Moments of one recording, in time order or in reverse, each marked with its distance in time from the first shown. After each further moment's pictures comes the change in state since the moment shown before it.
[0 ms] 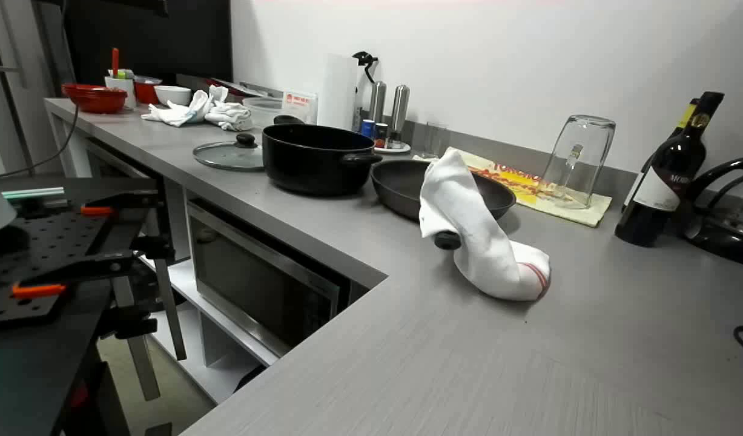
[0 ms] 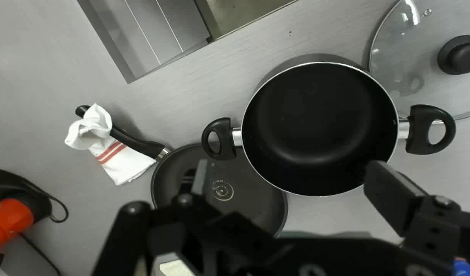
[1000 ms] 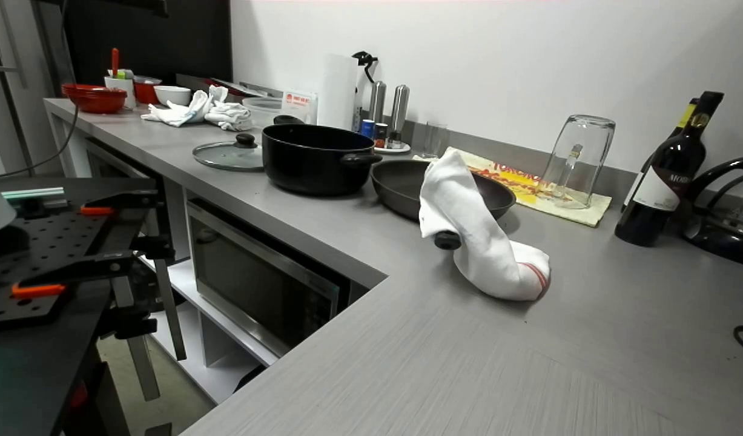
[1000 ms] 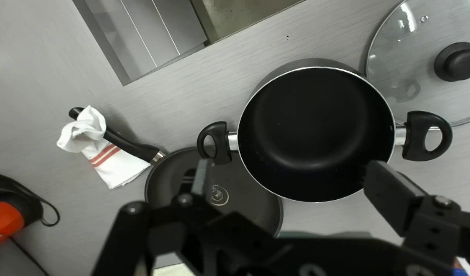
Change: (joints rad) arm 0.019 0.018 -0.015 -0.003 0.000 0.004 -0.010
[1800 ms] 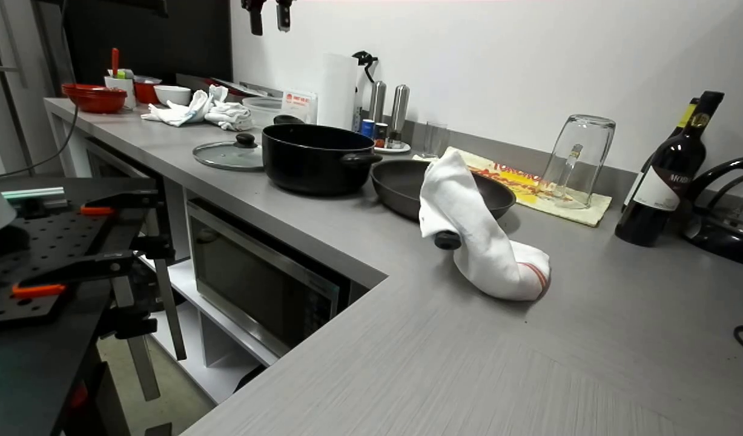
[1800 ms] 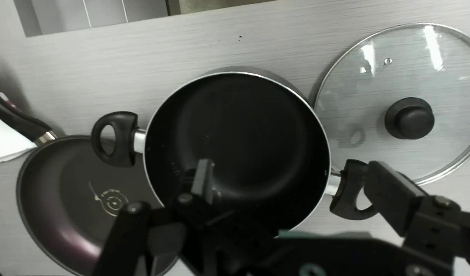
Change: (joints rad) arm 0.133 0.244 0.002 -0.041 0.003 0.213 -0.138
